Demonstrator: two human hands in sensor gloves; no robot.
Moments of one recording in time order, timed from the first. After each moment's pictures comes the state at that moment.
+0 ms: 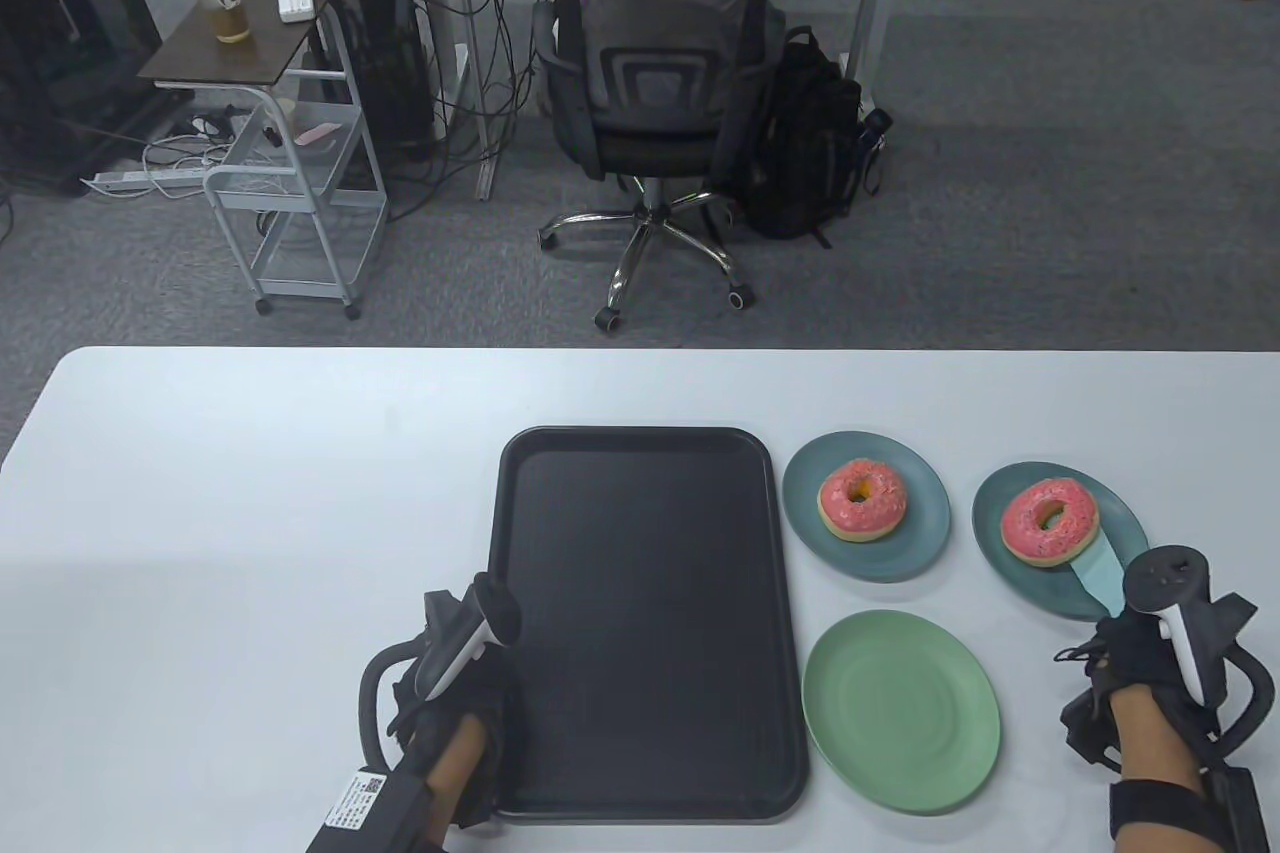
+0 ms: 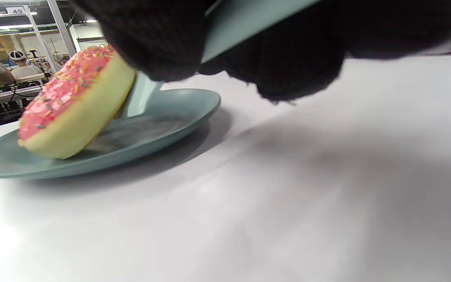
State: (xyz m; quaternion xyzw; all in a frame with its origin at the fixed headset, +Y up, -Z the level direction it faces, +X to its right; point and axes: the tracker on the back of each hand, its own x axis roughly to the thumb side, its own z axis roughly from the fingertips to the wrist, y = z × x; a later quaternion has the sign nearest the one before) left_hand -0.182 -0.767 -0.333 -0.24 0.15 0.03 0.96; right_hand 0.431 -0.723 -0.339 -0.38 0.00 0.92 0.10
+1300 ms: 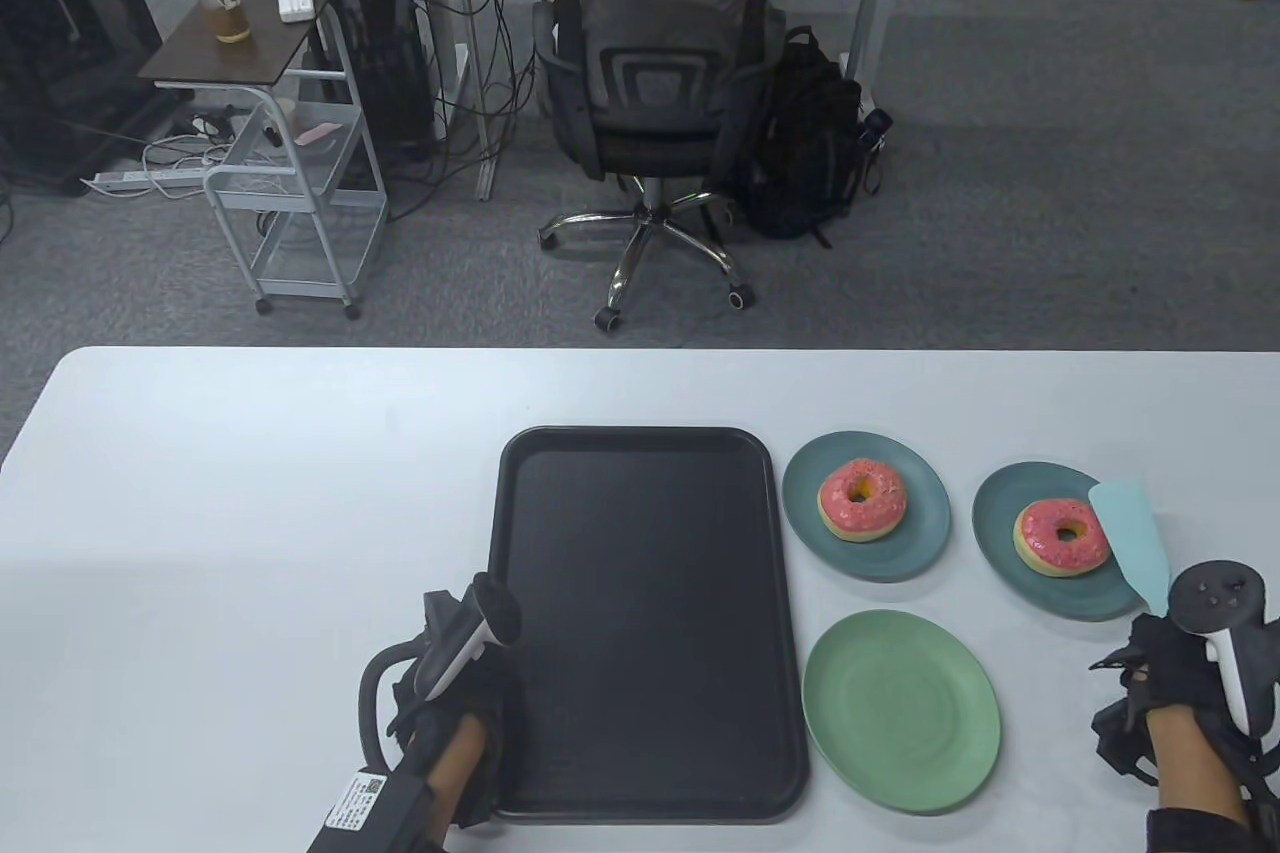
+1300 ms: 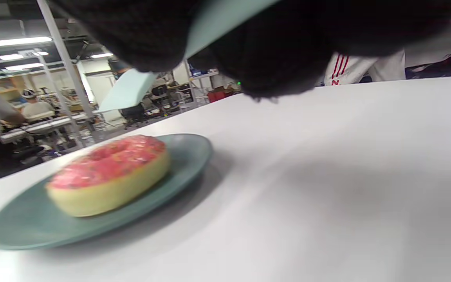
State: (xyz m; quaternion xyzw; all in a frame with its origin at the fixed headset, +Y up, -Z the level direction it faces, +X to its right) left_hand -0.182 -0.767 -0.333 -0.24 0.15 0.03 0.96; right_hand 0.435 -0.694 -0.314 -0.37 -0.05 0.92 0.13
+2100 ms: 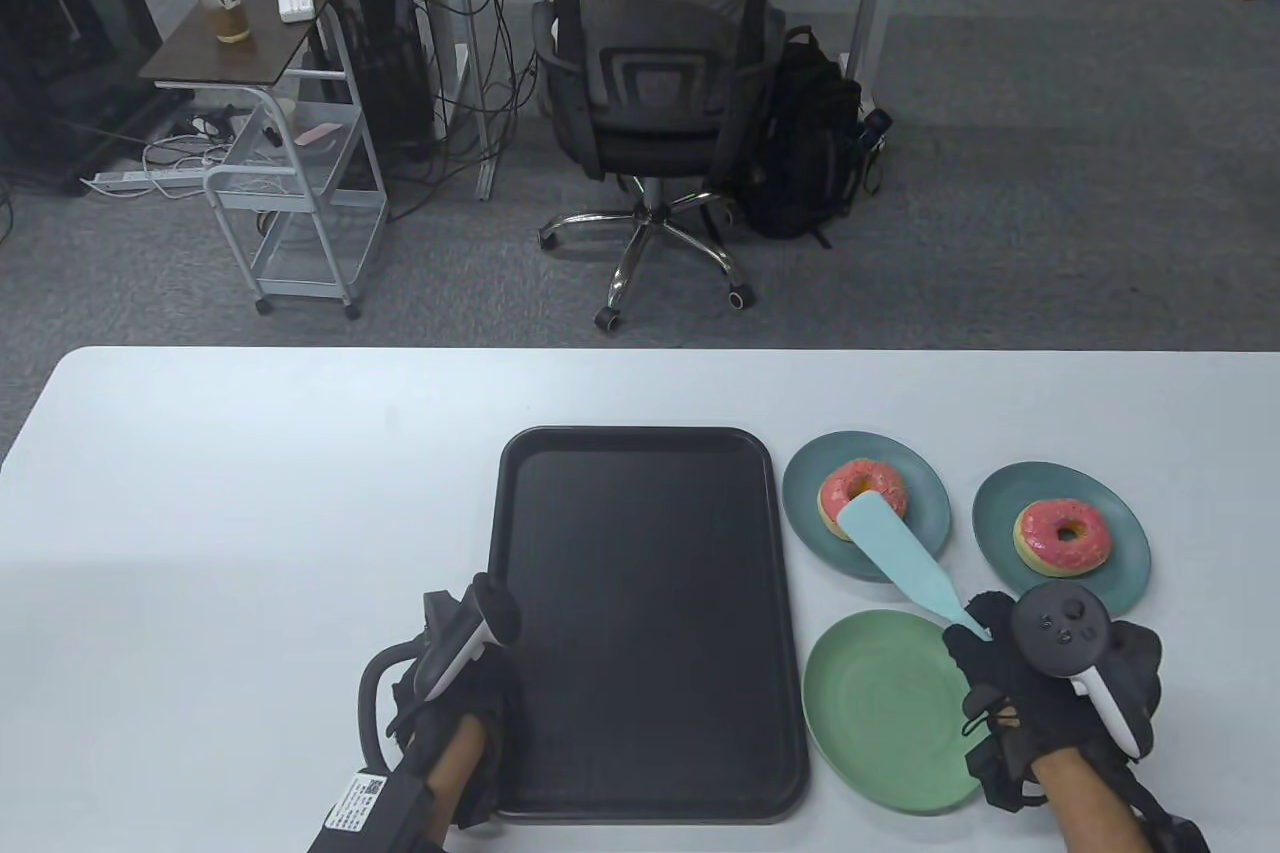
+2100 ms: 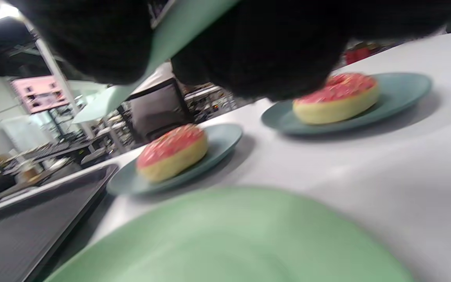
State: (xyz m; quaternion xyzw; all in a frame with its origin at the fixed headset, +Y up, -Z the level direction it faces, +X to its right) left_hand -0.182 -0.768 -0.333 -0.24 0.15 0.03 0.96; right_hand 0.303 -0.694 -0.300 -0.09 -0.02 0.98 0.19
